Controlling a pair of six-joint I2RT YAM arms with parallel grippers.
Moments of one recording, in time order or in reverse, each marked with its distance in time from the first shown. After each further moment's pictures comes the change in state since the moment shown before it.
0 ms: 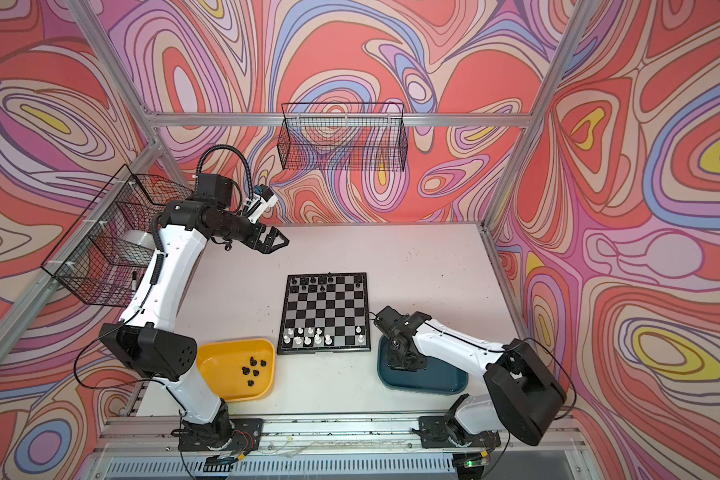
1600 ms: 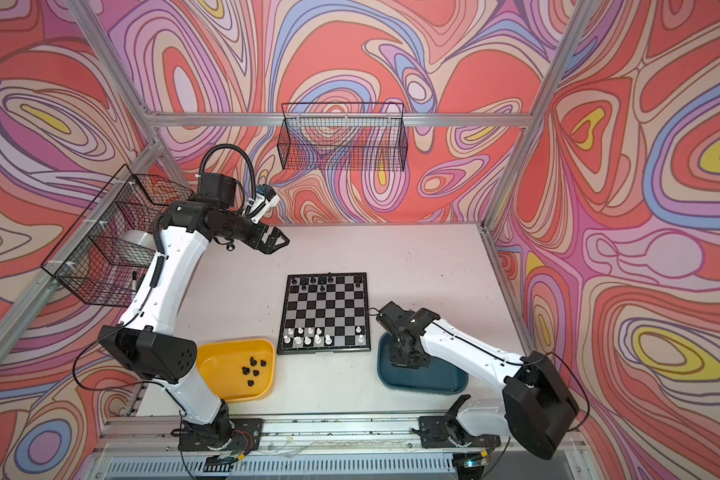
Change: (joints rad) left arm -0.032 -0.015 0.000 0.014 -0.083 0.003; right arm 0.000 -0.086 0.071 -0.121 0.005 0.007
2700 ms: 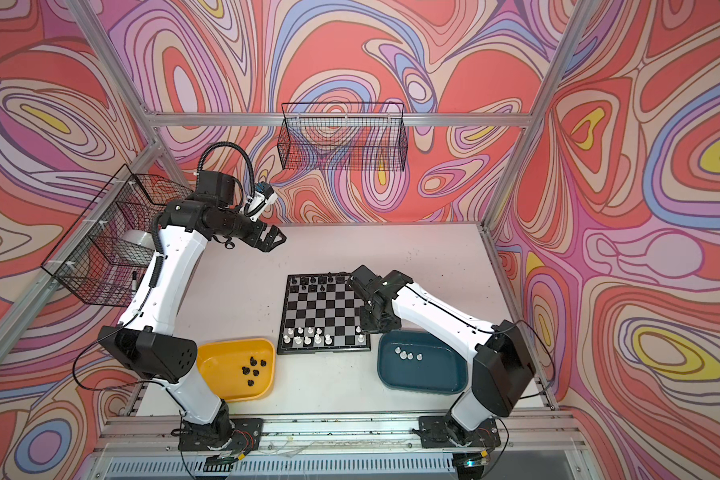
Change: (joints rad) left arm 0.000 0.002 0.006 0.014 -0.082 0.015; right arm 0.061 0.304 0.507 -0.096 -0.026 -0.147
